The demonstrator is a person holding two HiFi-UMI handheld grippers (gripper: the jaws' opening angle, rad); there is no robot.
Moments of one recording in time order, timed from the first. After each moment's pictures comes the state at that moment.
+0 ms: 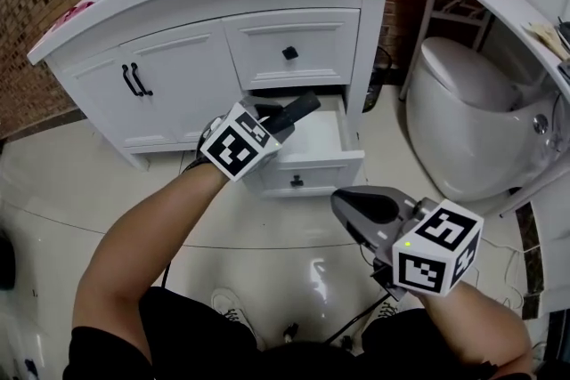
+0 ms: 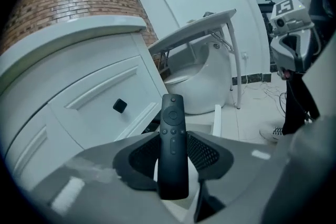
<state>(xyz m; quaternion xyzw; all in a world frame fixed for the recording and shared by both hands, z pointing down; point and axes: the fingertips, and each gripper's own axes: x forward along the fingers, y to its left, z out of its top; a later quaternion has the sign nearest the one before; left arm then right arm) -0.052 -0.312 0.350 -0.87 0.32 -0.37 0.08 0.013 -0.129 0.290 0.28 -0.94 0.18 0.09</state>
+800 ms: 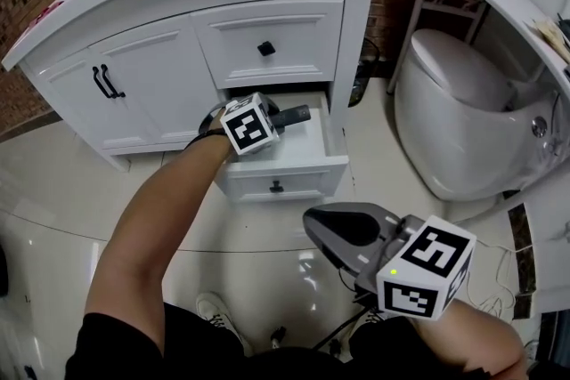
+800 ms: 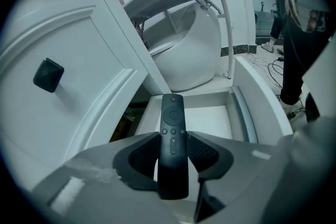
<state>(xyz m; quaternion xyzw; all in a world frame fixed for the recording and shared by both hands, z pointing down) -0.019 -0.395 0.451 -0.84 0.21 -0.49 0.11 0.008 -0.133 0.295 0.24 -0.94 0.21 0.08</state>
